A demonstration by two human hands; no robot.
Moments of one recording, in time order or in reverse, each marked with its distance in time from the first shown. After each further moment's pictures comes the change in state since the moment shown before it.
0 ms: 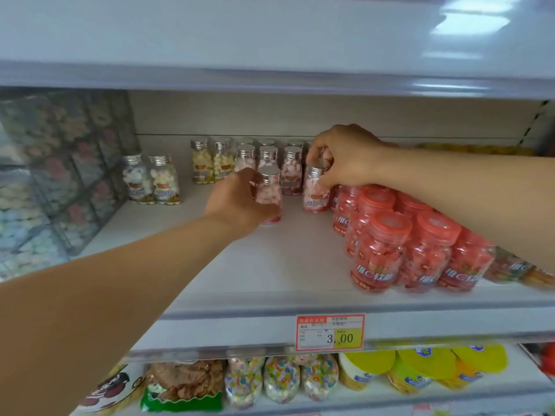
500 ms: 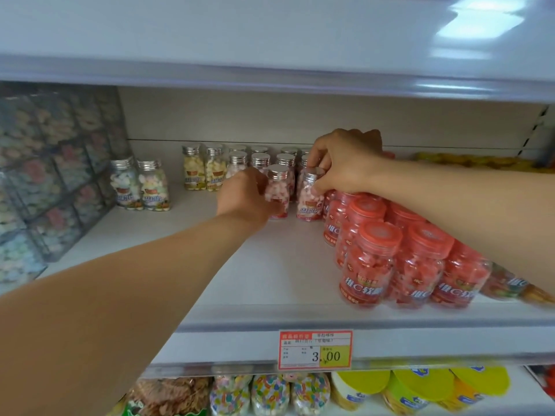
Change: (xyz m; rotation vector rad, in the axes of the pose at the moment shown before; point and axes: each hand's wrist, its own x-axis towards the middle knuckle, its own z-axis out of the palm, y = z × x) left_hand 0.023 0.015 0.026 0.062 0.138 -0.017; right_hand 0.007 0.017 0.005 -0.043 0.137 0.061
